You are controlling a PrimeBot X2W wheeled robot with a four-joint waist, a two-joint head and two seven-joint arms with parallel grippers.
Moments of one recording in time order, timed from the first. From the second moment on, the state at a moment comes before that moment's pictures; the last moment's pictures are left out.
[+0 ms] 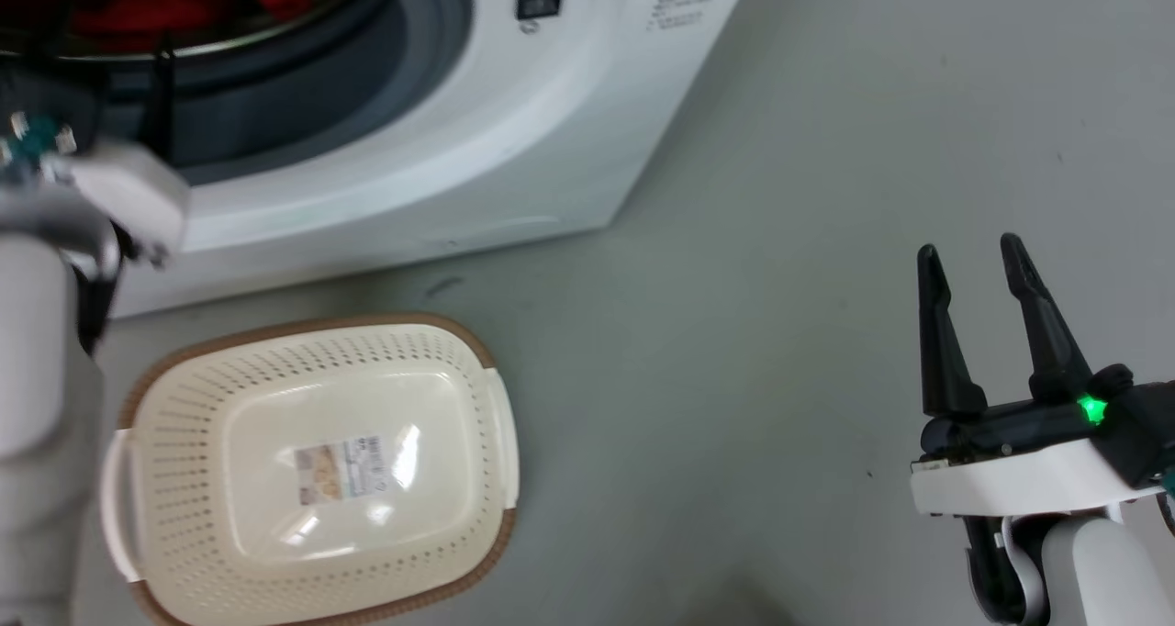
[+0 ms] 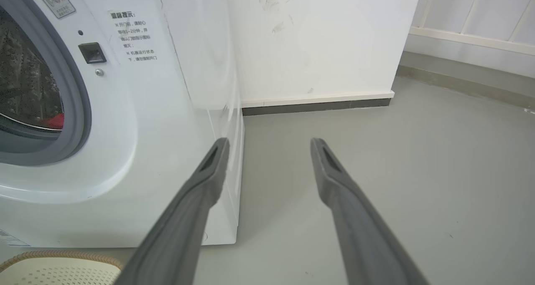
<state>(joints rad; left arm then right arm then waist) -0.71 0.47 -0.08 0.43 0.03 -0.12 -0.06 -0.15 -0.05 0.03 -0.04 0.16 0.13 -0.26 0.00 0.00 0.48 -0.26</state>
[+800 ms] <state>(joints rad) -1.52 0.76 -0.41 0.79 -0.18 -0.13 0.77 -0.19 -0.05 0.13 -0.16 0.24 0.13 -0.26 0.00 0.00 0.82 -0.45</state>
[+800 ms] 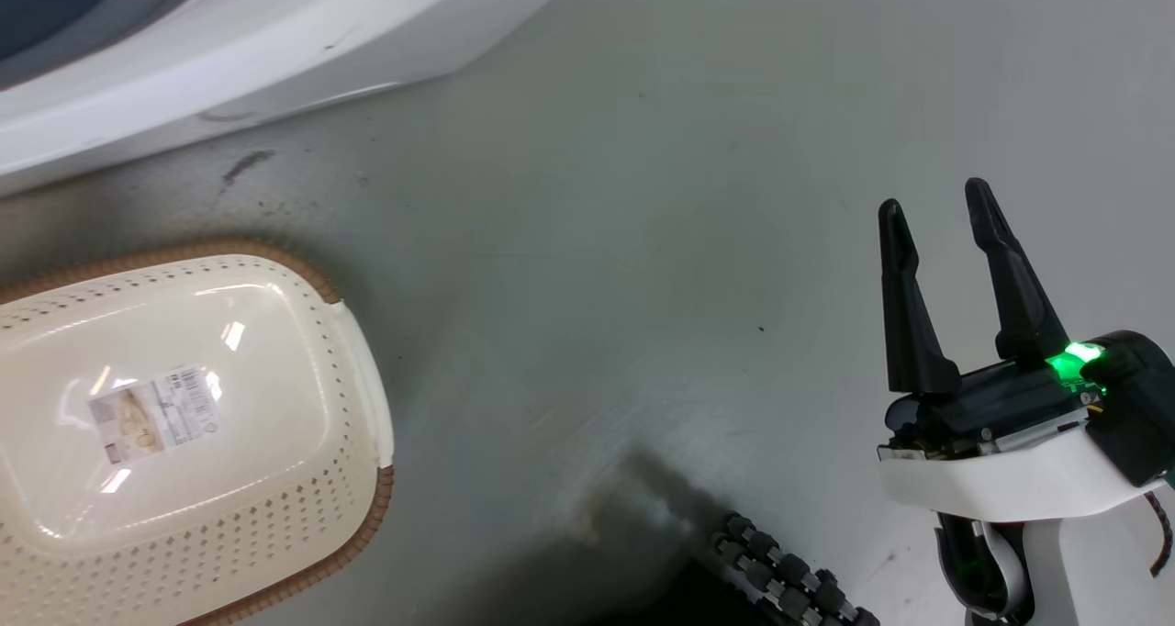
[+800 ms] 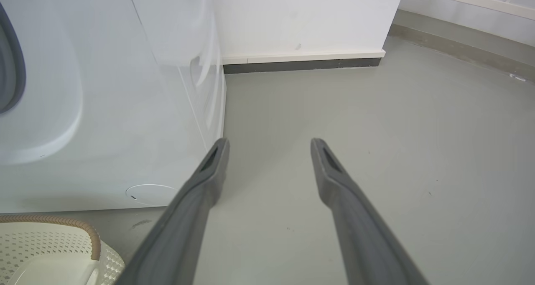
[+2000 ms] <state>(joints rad) -1.46 0.72 -0.55 0.87 -0.39 -0.12 0.41 -0.22 -0.05 0.09 -0.13 0.20 0.13 -0.26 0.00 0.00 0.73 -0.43</state>
